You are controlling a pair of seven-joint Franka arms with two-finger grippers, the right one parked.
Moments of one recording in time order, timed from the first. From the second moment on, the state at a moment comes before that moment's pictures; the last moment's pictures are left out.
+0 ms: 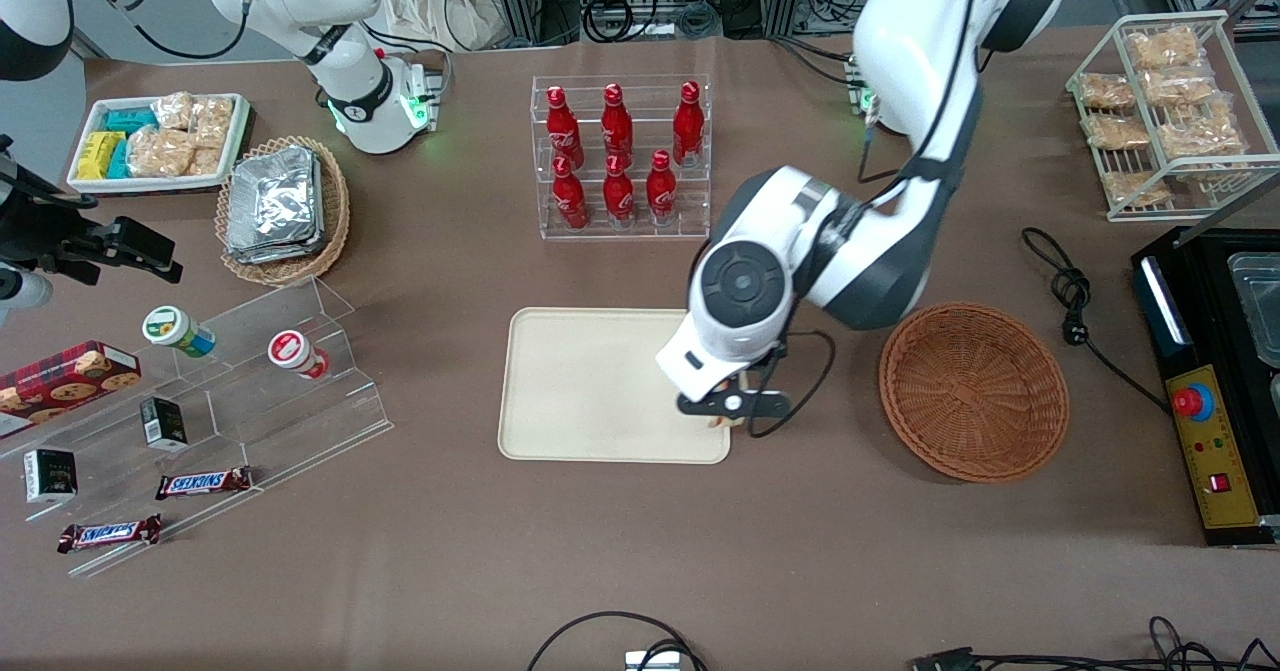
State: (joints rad) arm -0.60 0.80 -0.04 -0.99 0.00 1.67 -0.55
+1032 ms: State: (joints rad) arm -0.70 0.99 0.05 -1.01 0.05 1.89 -0.56
